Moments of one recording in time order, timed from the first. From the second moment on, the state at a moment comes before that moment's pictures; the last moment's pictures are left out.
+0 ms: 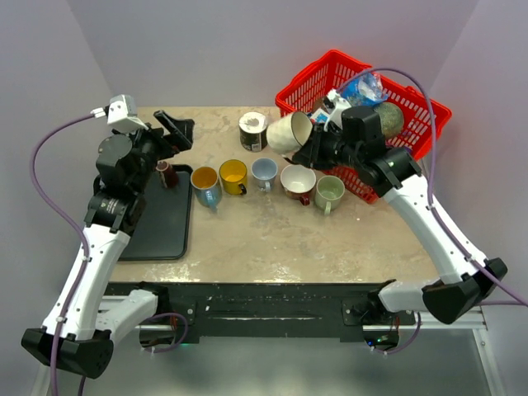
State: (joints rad) left arm -0.22 0.96 1.14 -0.17 -0.05 -0.50; right arm 0.52 1.34 1.53 -0.64 -0.20 0.49
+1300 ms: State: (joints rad) left arm -0.22 1.08 1.16 -0.39 -0.38 -0.54; right arm 0.53 1.09 0.99 -1.12 0.39 0.65
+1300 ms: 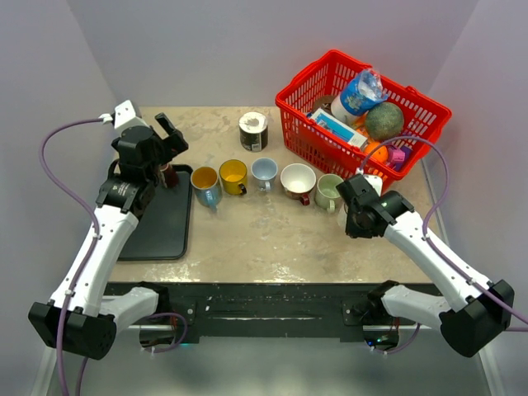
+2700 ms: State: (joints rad) left arm -0.14 1.19 1.13 -0.46 -0.33 -0.55; right arm 0.52 1.19 0.79 -0.85 0.51 0.99
